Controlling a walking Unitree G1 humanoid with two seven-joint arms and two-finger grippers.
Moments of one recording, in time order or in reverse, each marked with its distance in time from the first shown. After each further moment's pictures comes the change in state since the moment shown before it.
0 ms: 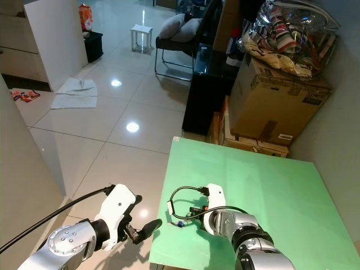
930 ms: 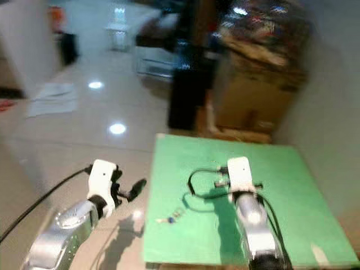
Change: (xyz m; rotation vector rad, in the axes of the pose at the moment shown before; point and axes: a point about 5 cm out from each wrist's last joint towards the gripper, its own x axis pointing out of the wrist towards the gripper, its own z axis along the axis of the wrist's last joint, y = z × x) left arm 0.028 0.056 -0.003 -0.249 -0.144 0.339; right arm -0.062 -0.014 0.046 -0.552 -0.735 -0.444
